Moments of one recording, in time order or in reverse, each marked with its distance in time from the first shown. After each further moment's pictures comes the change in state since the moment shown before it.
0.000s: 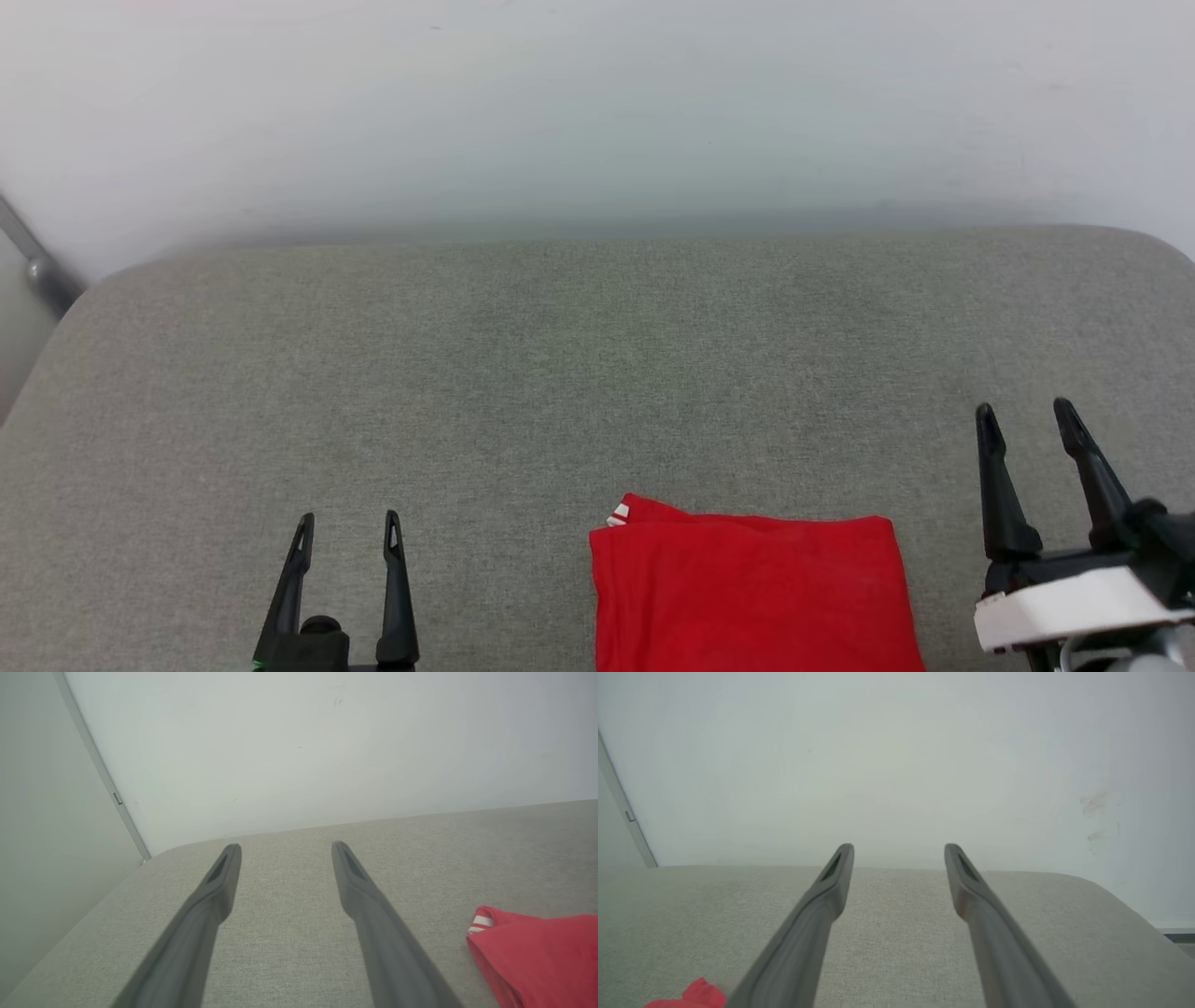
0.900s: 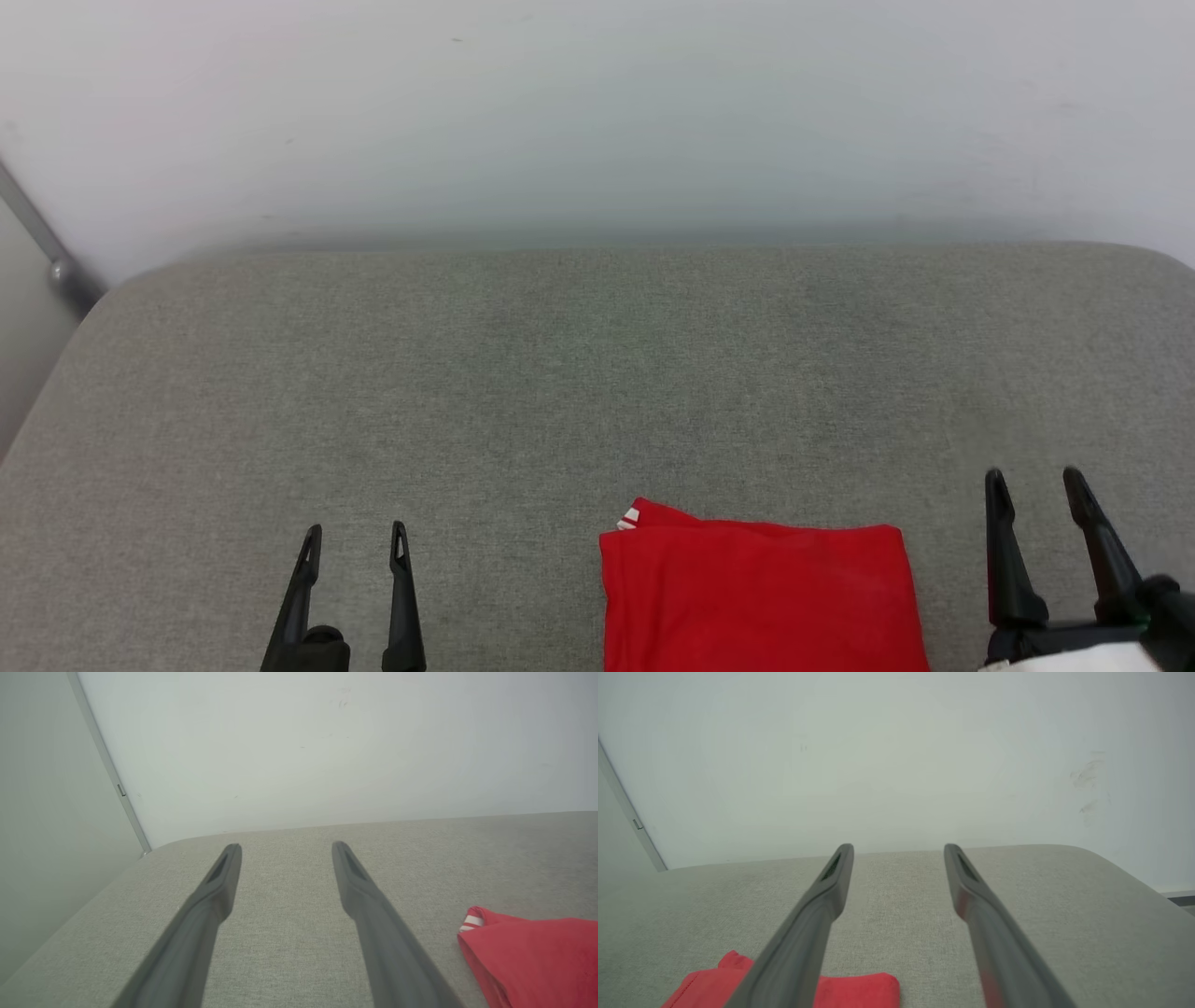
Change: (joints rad) left arm 0.024 -0.030 0.013 -0.009 -0.007 -0.032 0.000; right arm 0.196 0.068 -0.036 -0.135 0.018 0.000 -0.002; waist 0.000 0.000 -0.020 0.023
